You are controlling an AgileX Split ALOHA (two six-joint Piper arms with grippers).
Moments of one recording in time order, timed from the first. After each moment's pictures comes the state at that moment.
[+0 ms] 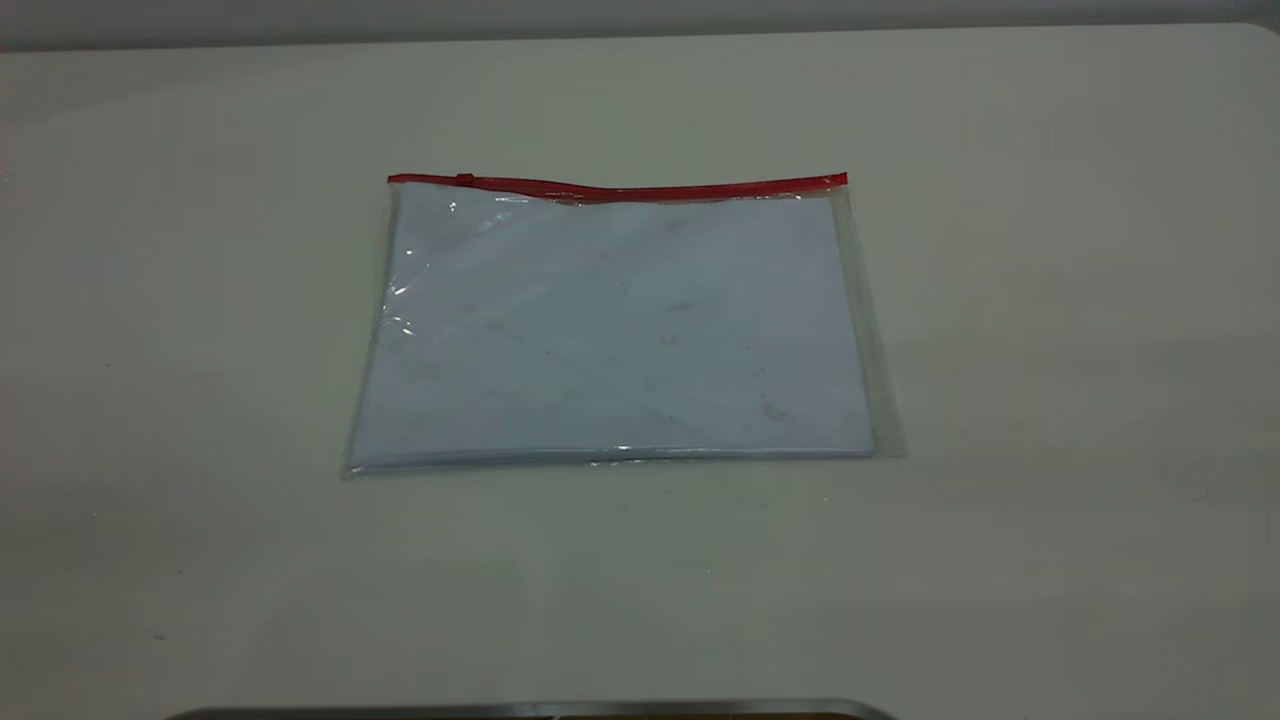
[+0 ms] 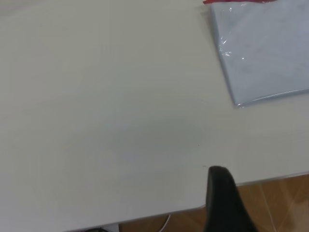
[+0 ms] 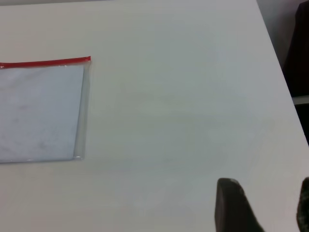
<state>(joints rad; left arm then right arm) 0.03 -0.02 -0.49 -0.13 1.15 0.18 0.01 -0.02 -0.48 0.00 1.13 0.06</state>
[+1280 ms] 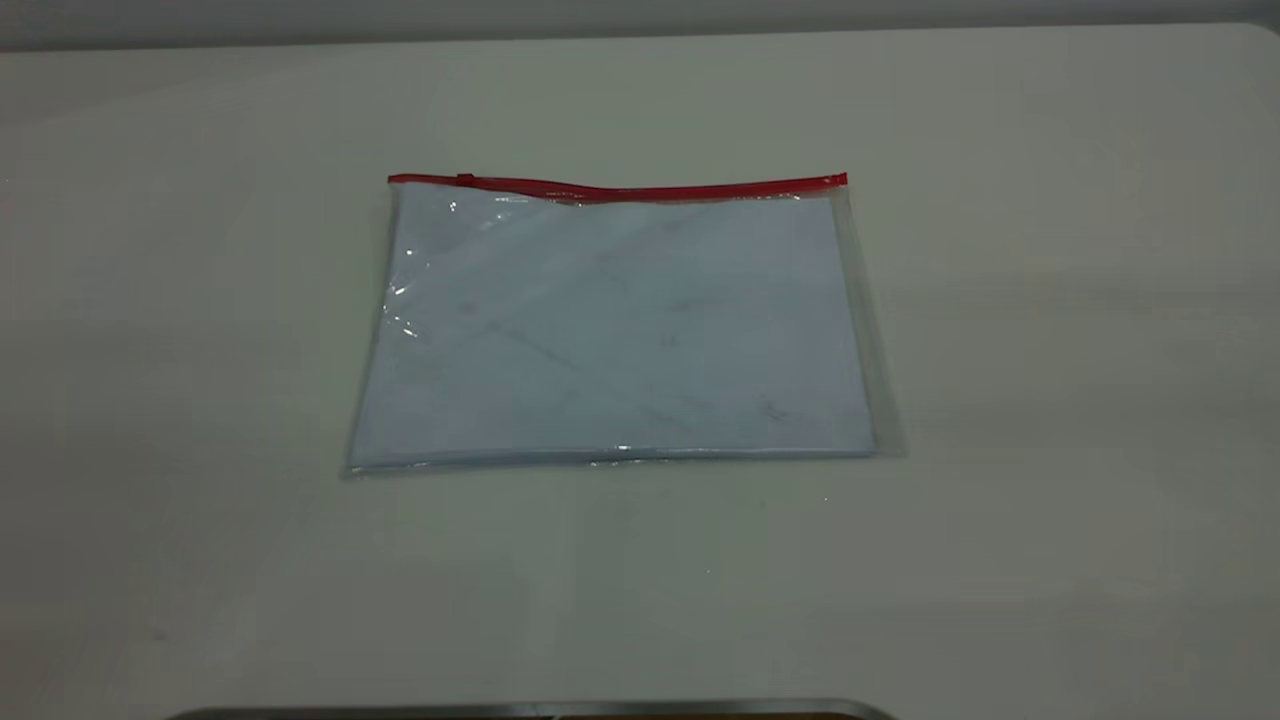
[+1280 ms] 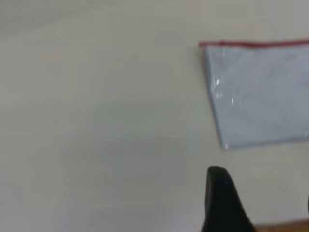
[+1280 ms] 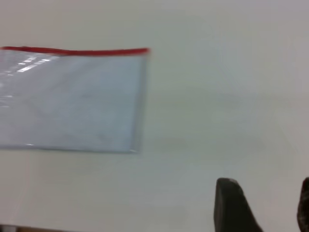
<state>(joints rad) 0.03 0.12 -0.54 -0.16 0.99 0.09 0.01 0.24 -0.48 0.22 0.94 -0.09</state>
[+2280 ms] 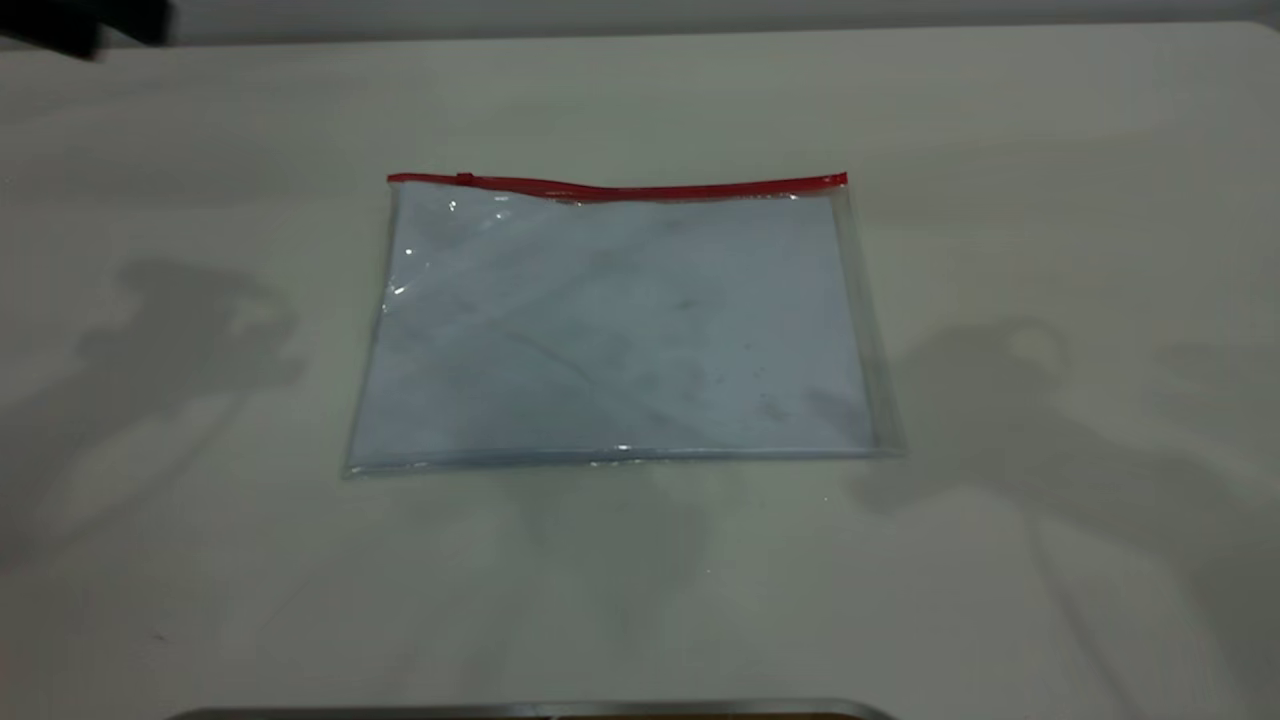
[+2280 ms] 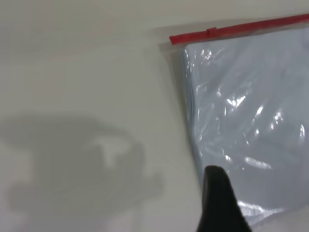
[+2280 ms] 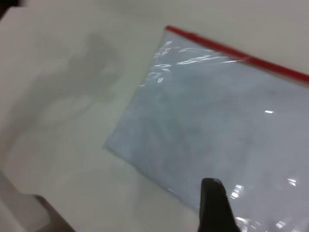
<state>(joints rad) 0.03 1.78 -1.01 -0.78 0.42 0.79 0.22 1.60 -0.80 1.36 0.54 -1.37</state>
